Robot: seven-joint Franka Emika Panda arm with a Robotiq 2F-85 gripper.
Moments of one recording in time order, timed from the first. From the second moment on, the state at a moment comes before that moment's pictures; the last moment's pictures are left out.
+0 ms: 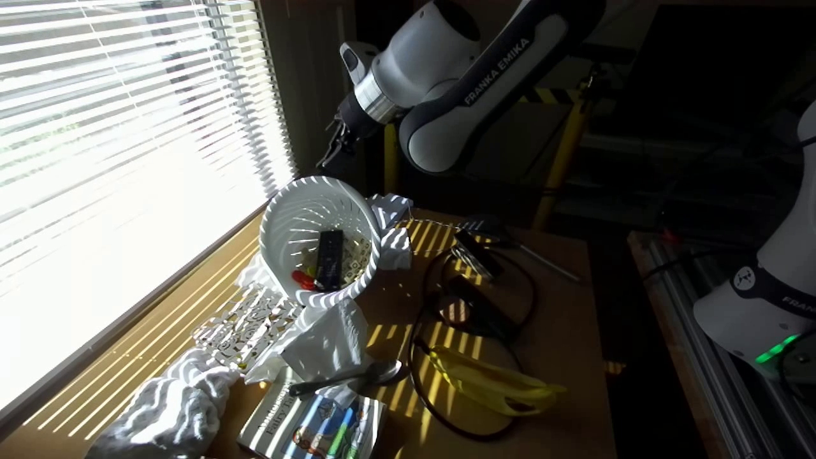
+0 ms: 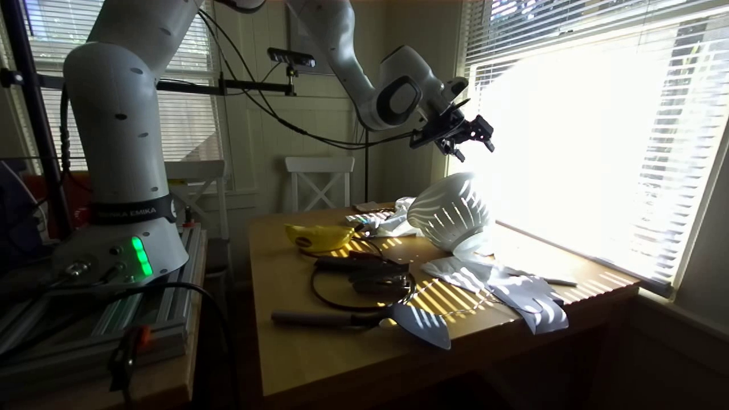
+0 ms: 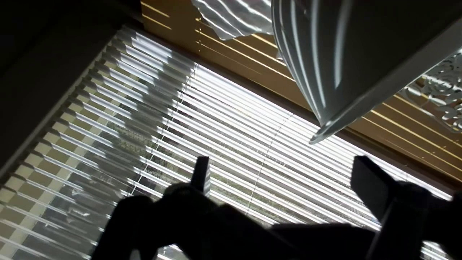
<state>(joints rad) 0.27 0.54 -0.37 -1.96 0.09 3.29 -0.39</state>
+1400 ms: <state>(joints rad) 0.80 0.70 -0.92 -1.81 -0.18 2.88 0.08</state>
